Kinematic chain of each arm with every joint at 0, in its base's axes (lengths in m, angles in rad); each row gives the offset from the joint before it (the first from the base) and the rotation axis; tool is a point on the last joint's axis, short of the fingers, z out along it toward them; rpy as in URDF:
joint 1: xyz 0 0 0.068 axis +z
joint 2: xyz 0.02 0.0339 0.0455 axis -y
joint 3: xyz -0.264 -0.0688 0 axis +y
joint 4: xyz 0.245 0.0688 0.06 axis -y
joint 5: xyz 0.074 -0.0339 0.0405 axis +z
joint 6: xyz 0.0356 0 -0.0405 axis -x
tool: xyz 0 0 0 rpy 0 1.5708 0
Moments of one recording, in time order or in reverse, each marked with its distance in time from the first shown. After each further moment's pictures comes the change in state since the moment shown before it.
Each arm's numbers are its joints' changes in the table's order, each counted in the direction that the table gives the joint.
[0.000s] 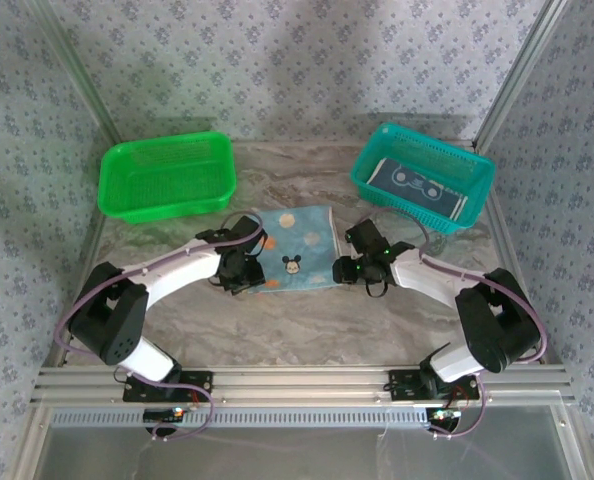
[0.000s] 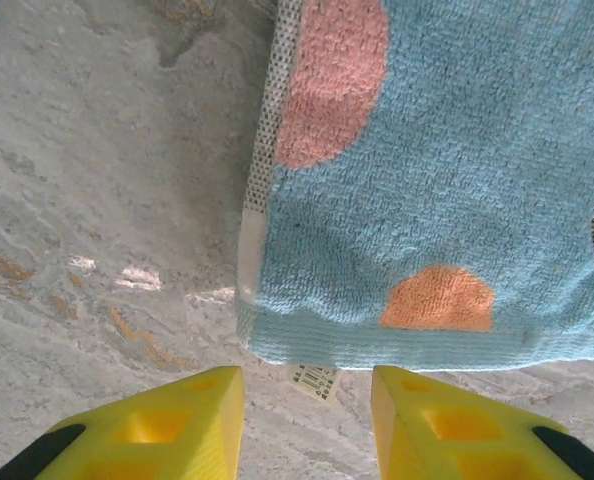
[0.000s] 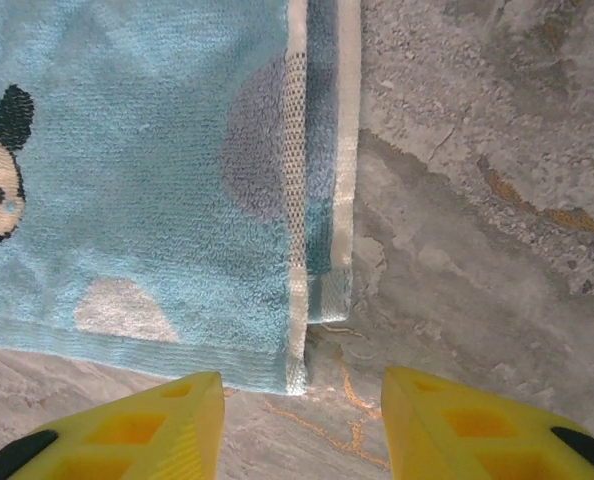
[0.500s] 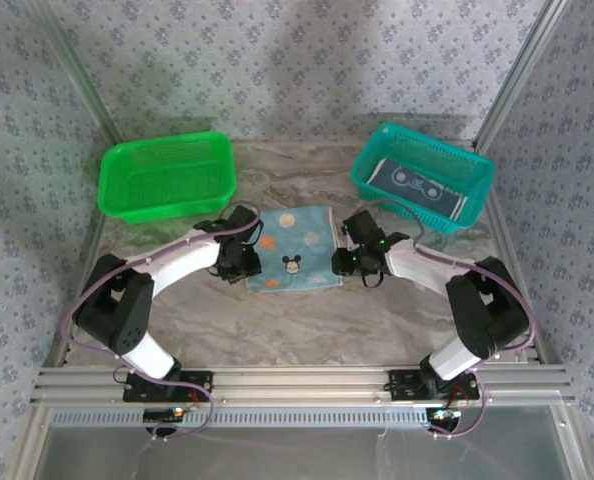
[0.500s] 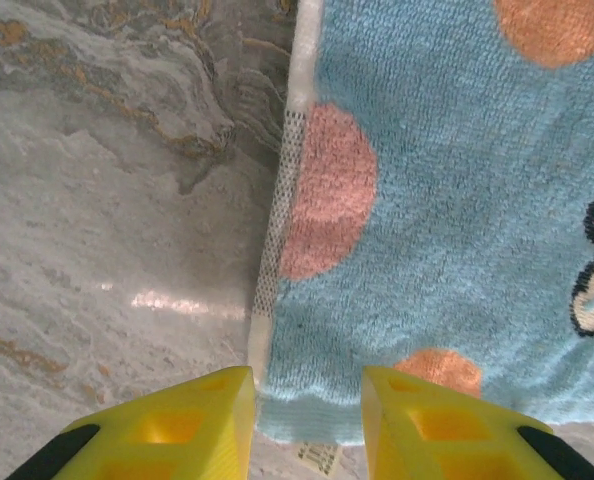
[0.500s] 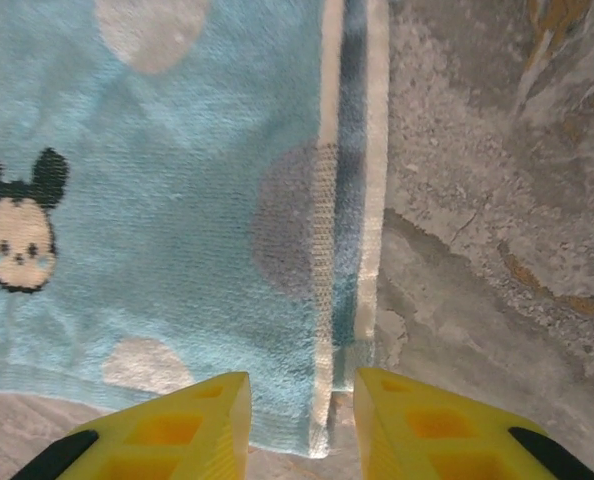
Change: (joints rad) left arm 0.068 -0.062 -0.059 0.014 0.018 -0.087; right arm -0.032 -0.096 -0.086 0.006 0.023 0.027
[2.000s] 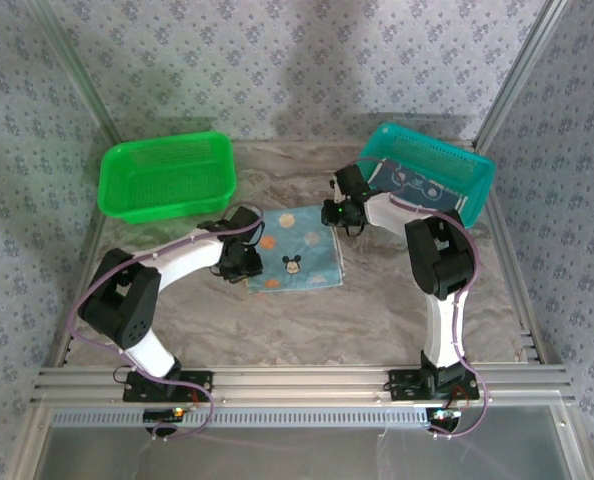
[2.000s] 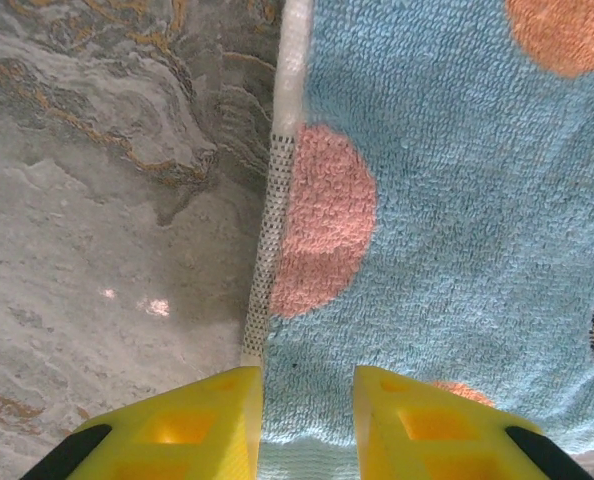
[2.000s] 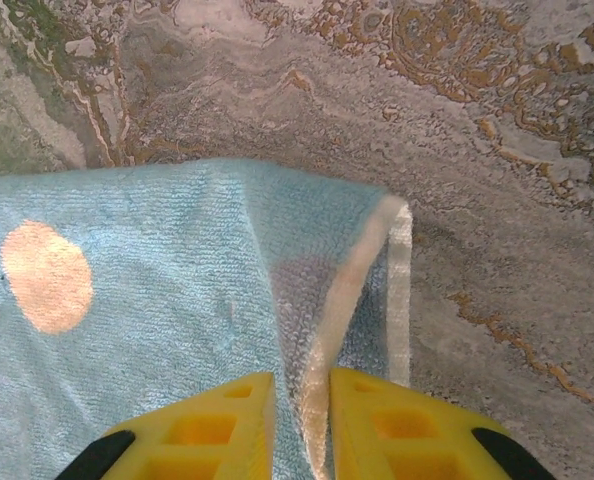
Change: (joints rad) left arm 0.004 -0.038 0.005 0.038 -0.005 -0.018; right arm -0.119 -0.459 -0.517 0.049 0.058 0.081
